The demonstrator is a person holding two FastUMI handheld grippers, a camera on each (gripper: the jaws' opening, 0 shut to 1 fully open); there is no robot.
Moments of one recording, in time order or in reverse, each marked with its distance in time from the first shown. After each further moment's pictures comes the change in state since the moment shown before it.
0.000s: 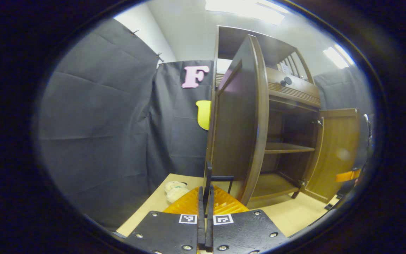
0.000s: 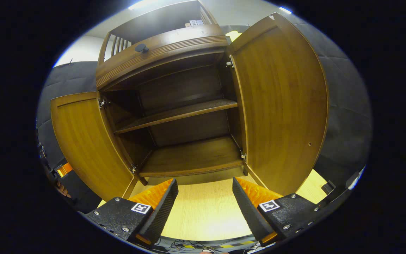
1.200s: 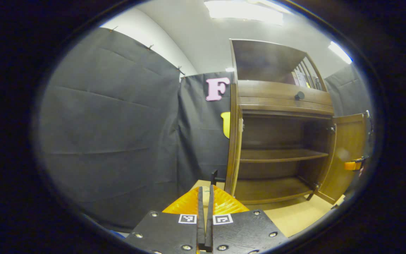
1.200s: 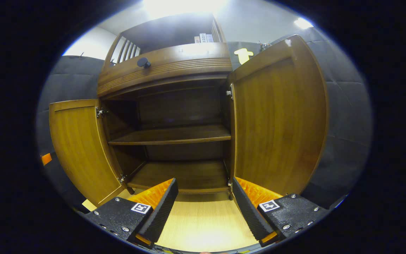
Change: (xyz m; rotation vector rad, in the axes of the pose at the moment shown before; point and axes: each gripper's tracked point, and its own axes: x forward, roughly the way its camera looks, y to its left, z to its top) left arm -0.078 0.043 0.075 -0.032 -0.091 0.305; right arm -0.005 -0.037 0.078 -0.125 -0.165 -0.027
